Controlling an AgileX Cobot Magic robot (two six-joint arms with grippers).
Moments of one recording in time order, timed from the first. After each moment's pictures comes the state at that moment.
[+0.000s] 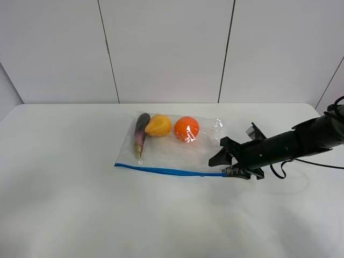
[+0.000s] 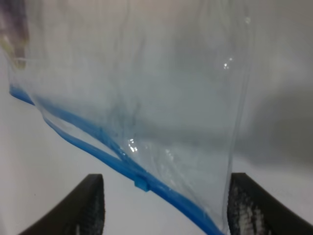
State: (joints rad) left arm -0.01 -0.01 -0.57 -0.23 1.18 0.18; right arm 0.04 2.01 -0.86 1.41 0.69 -1.04
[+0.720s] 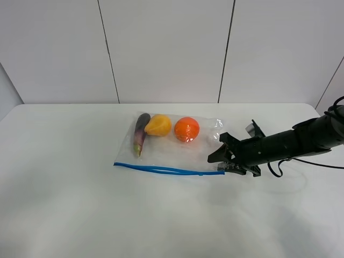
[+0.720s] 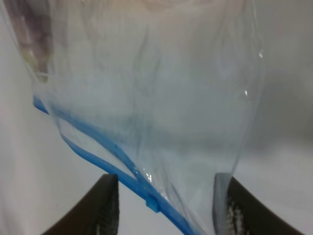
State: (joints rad) left arm -0.01 -0.01 -0.57 -0.23 1.18 0.18; right arm 0.04 2.01 -0.86 1.50 0.71 -1.10
